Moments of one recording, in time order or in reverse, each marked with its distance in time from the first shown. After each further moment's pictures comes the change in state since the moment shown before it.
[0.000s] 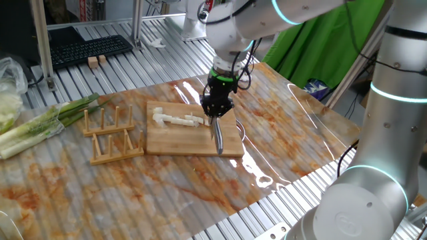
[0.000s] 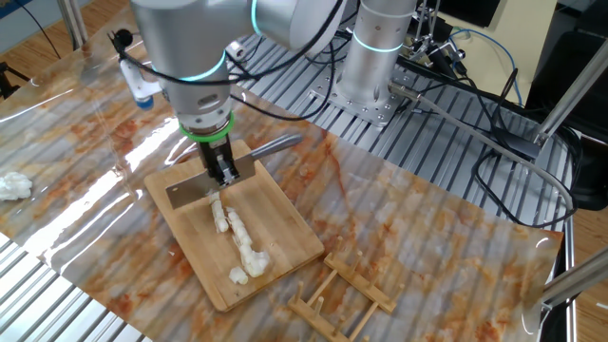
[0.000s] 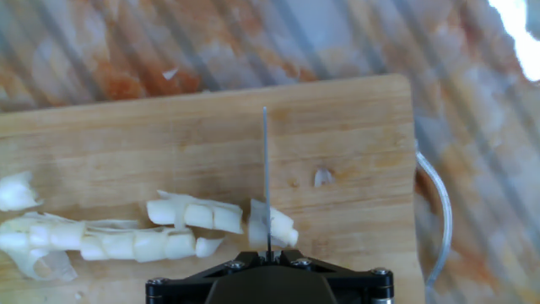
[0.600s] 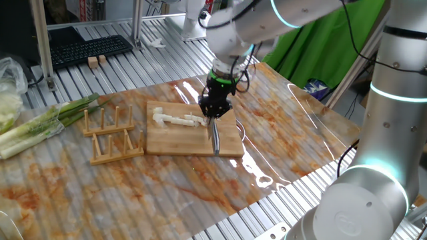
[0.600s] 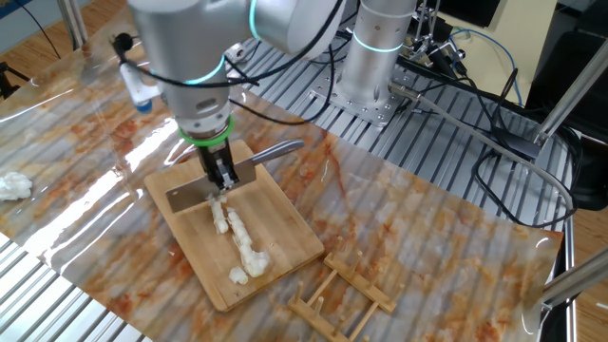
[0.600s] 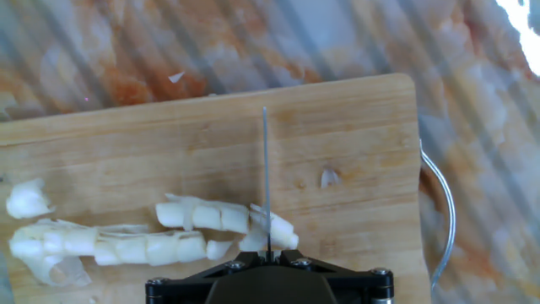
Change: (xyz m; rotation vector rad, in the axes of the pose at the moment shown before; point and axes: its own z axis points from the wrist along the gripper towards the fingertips) arm -0.006 0.009 -0.006 0.035 0.022 0.018
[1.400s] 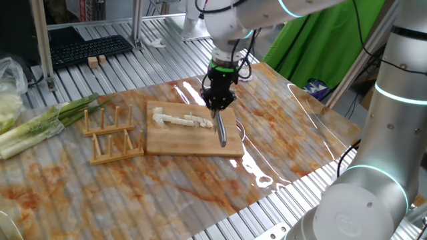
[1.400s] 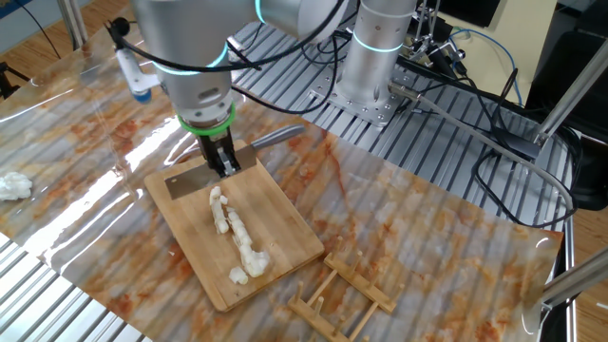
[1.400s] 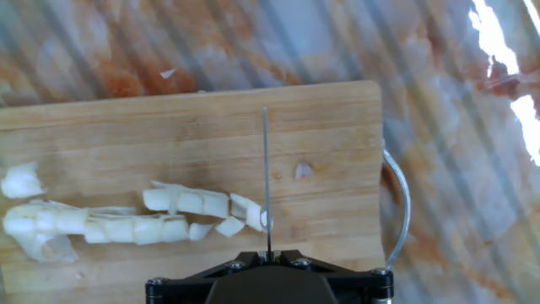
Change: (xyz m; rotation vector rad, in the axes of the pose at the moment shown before) arm 0.009 -0.020 -0.039 0.049 0.010 -0.036
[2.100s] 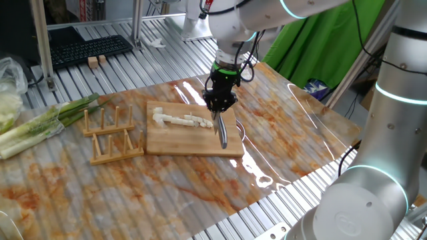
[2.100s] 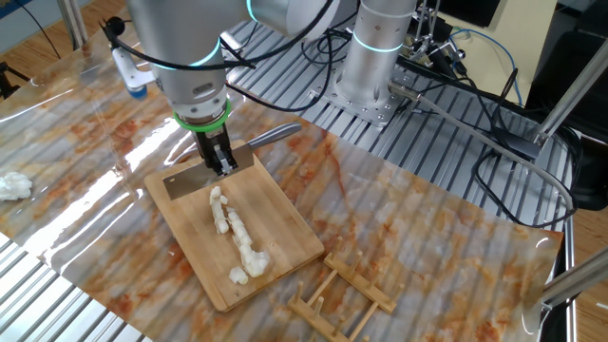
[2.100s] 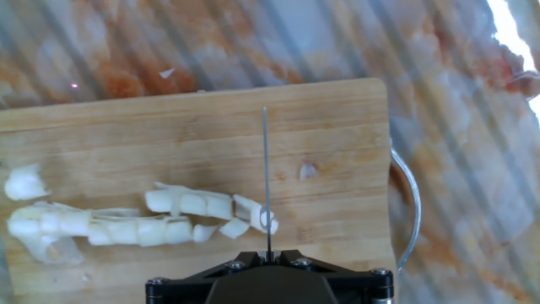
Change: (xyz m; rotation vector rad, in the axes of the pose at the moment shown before) arm 0.002 0.008 0.005 -0.029 0.007 0.019
